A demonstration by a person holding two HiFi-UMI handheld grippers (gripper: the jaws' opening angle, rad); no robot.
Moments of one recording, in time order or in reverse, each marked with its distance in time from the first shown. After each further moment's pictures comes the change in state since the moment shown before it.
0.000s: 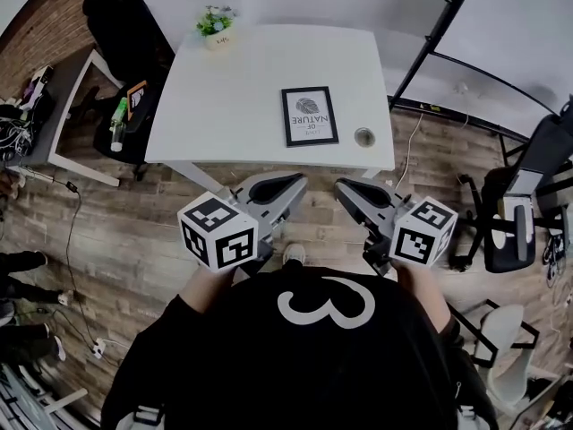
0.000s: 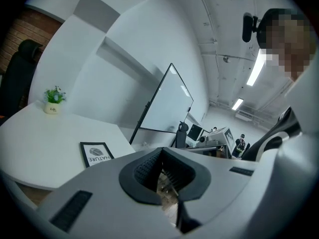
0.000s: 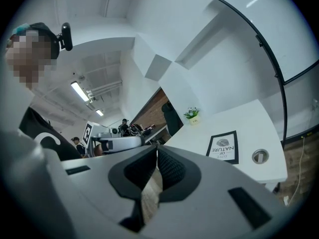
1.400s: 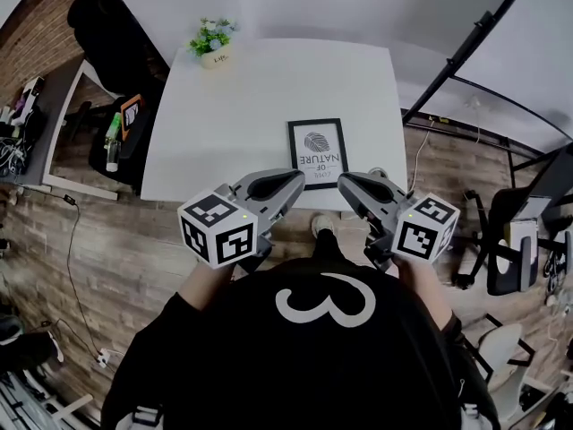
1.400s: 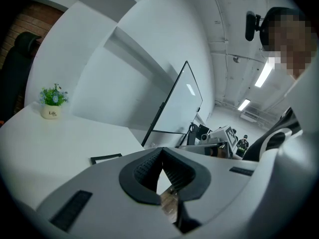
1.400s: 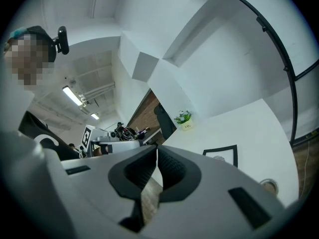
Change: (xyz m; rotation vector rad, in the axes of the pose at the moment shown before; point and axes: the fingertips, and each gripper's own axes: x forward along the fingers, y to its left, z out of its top) left arm 0.056 0.131 0.050 -0.027 0.028 0.029; right arm 0.090 -0.106 0.060 0.048 -0.001 -0.018
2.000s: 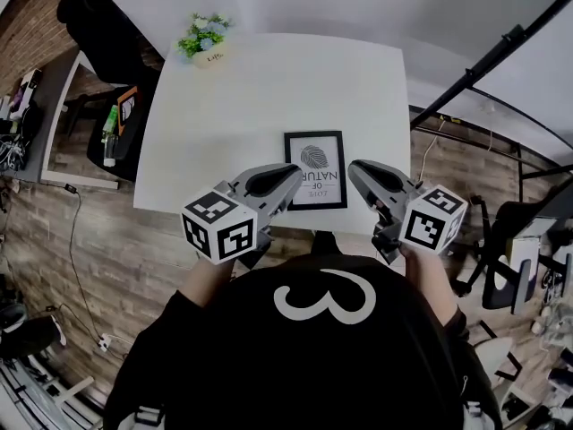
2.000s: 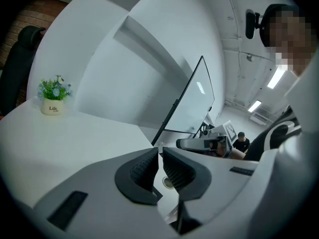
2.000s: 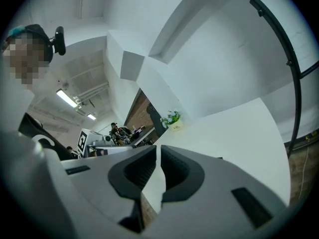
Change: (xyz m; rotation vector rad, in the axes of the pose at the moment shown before) left arm 0.059 0.067 0.012 -0.058 0.033 0.081; right arm 0.027 -0.098 0.036 0.044 0.048 -0.016
